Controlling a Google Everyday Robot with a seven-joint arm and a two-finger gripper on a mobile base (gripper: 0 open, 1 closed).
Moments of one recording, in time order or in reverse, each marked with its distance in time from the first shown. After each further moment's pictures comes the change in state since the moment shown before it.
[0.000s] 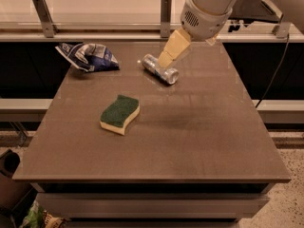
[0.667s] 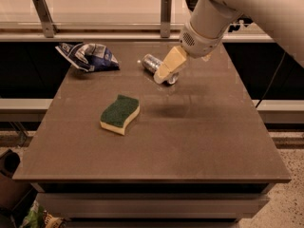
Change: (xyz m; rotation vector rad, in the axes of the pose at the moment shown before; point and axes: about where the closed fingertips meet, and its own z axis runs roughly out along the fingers) arm -0.001 -0.014 0.059 -0.055 -0.034 0.059
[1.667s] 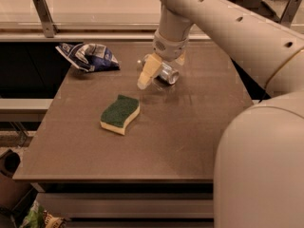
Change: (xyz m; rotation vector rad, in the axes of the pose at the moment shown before) arm -0.042 0.011 0.073 -0.037 0.165 -0.126
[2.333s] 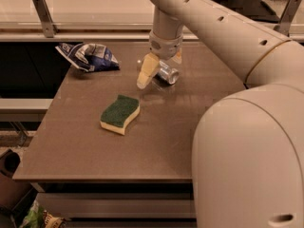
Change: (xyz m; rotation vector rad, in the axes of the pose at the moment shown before) arm -0.013 -0.005 0.012 0.018 0.075 -0.038
